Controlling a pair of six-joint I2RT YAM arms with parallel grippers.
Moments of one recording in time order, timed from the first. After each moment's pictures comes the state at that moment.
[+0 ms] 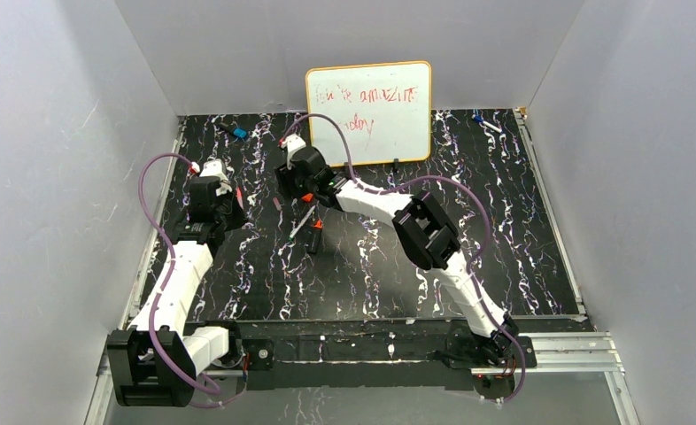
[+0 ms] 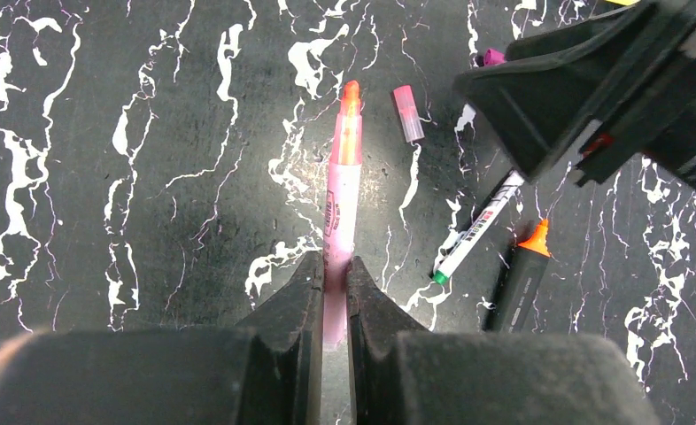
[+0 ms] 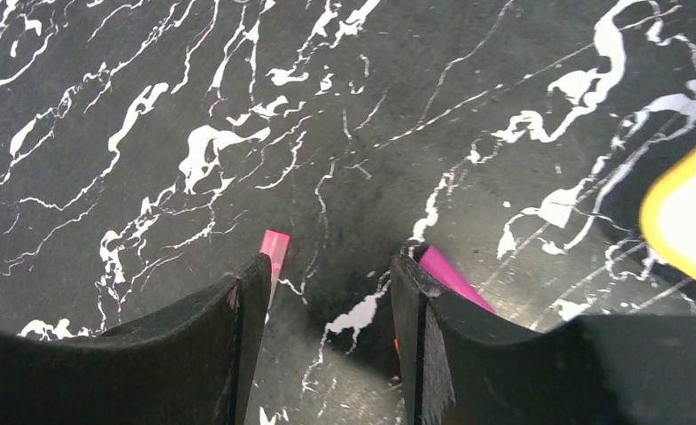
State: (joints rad) left arm -0.02 1.07 0.76 -0.37 -0.02 -0.27; right arm 0.88 2.43 1.98 -0.04 0.00 0.23
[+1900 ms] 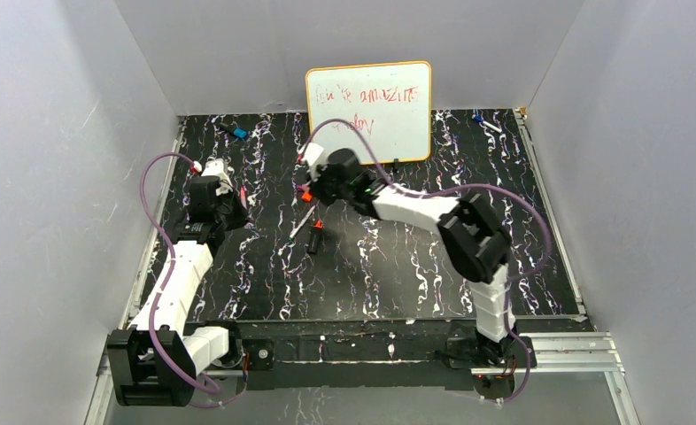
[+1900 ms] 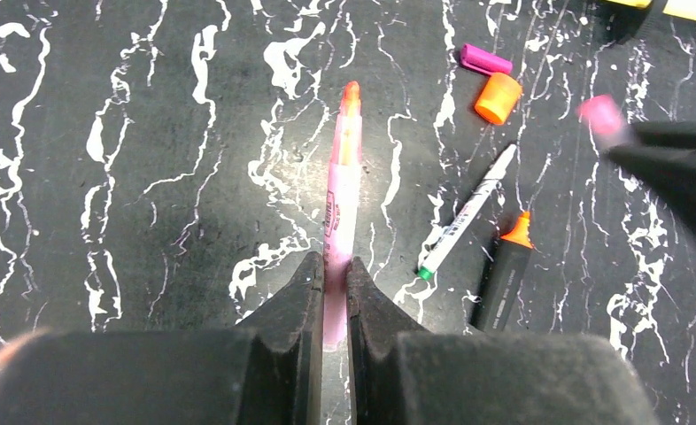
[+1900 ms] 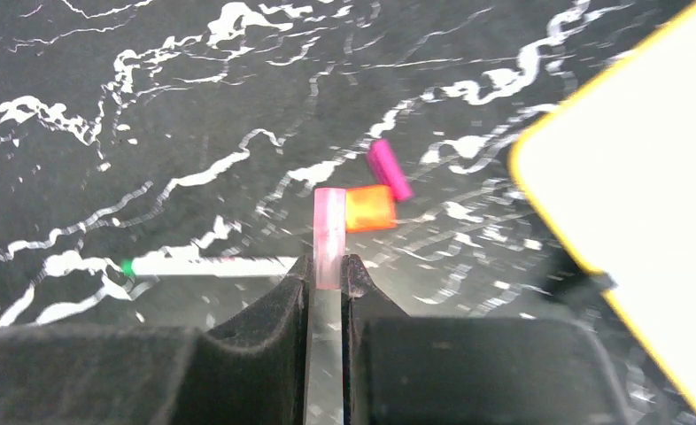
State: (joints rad) left arm -0.02 1.07 0.76 -0.37 0.02 -0.27; right arm 0.87 2.08 1.52 0.08 -0.12 -0.13
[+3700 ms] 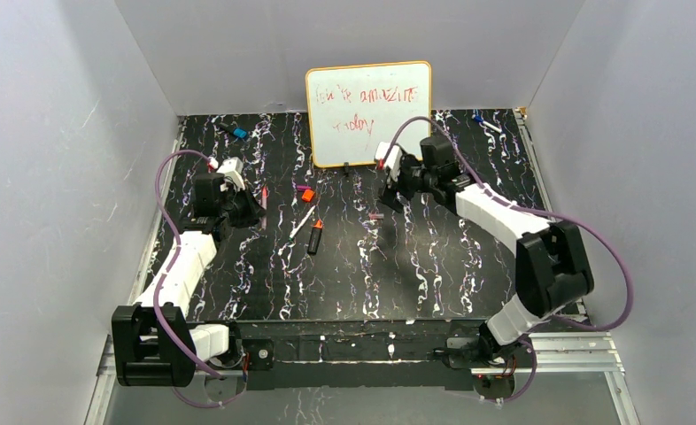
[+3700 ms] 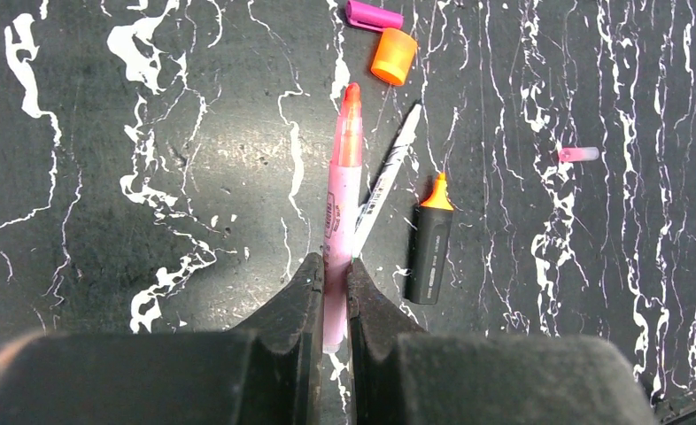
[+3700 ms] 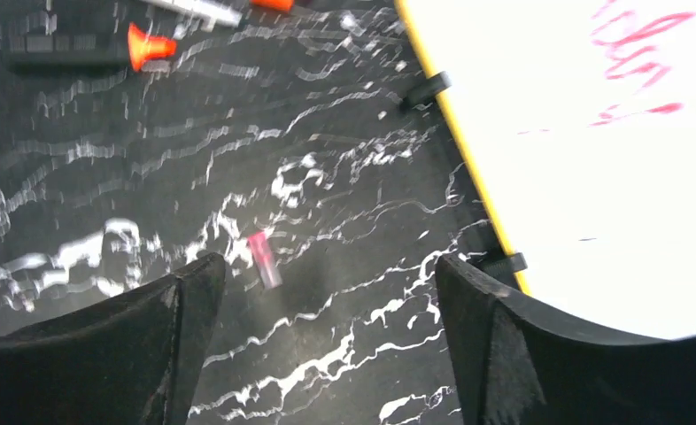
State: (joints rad) left arm -0.02 1.17 0.76 -0.29 0.29 -0.26; right arm 0.45 1.61 1.11 -0.15 -0.56 -0.75
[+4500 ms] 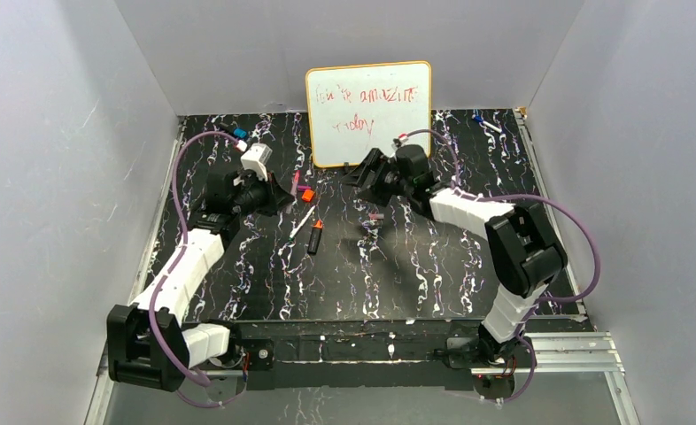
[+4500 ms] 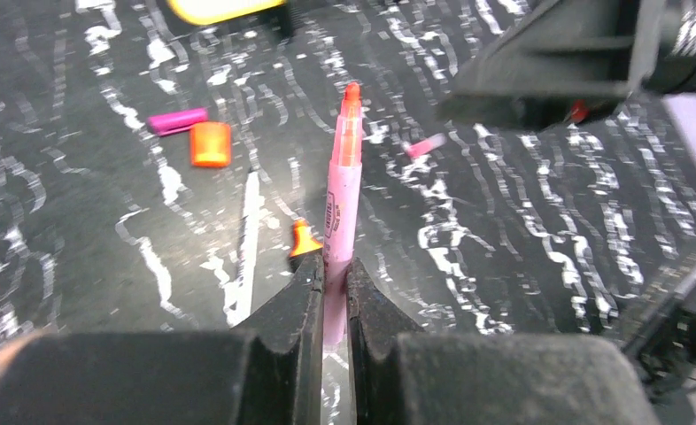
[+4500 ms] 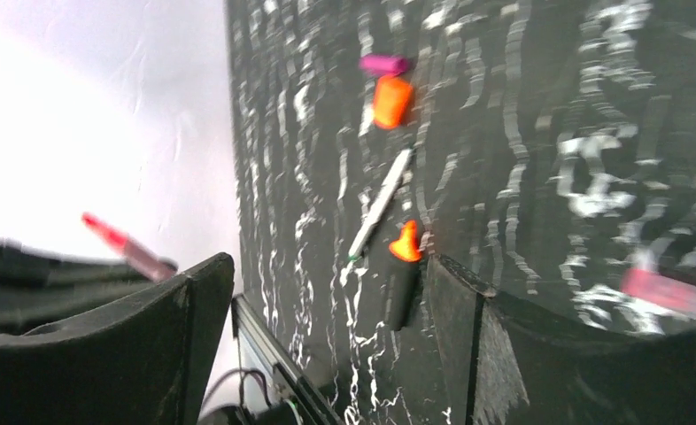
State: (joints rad) left arm -0.17 1.15 0.81 -0.16 0.45 -0.16; right arm 0.53 1.77 1.13 0.12 -0.34 1.04
